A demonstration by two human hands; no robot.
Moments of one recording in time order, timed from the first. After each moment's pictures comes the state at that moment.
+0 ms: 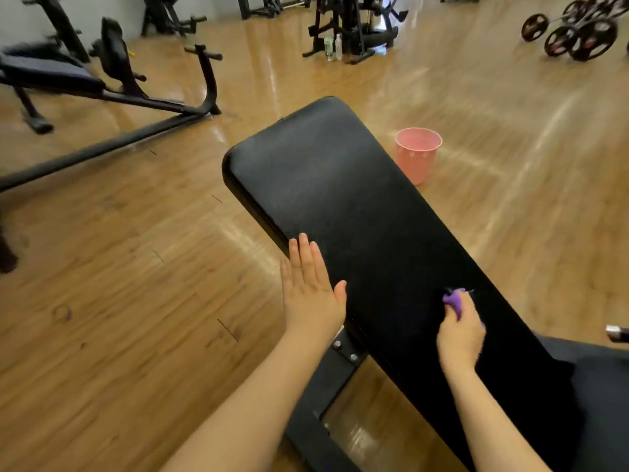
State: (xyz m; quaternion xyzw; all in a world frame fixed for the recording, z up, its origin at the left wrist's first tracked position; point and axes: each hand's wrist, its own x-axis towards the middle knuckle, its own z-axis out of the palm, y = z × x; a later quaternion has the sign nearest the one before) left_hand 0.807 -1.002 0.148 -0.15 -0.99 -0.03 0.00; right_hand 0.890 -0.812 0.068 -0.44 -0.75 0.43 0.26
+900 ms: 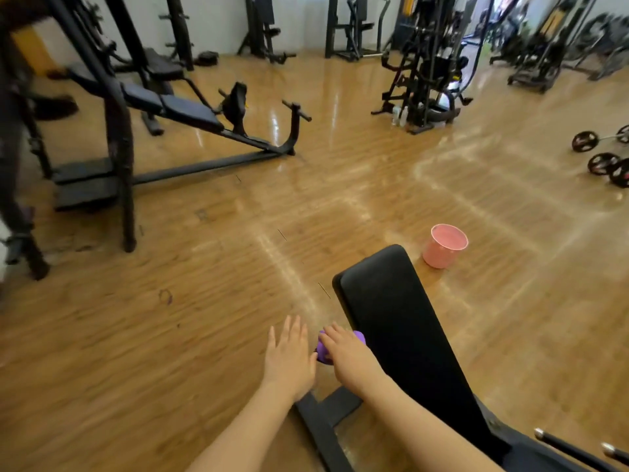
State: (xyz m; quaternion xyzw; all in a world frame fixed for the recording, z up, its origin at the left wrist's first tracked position) left_hand 0.893 -1.208 0.500 -0.11 -0.98 0.01 -0.15; right_hand 0.885 -1.069 0.488 0.20 -0.97 0.09 -0.09
